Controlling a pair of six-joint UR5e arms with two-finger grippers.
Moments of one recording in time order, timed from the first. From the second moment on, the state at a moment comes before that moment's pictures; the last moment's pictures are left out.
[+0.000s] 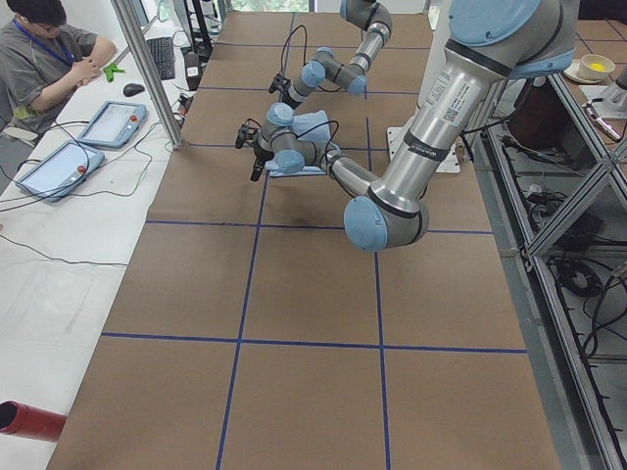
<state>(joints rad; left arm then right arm) -0.74 -2.15 -1.43 -2.17 -1.79 -1.02 0.50 -0.79 1.41 -1.54 1.28 1.41</state>
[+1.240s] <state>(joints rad) -0.97 -1.83 -1.88 -1.90 -1.96 -0.53 1.05 -1.02 1.80 -1.84 2.02 0.57</state>
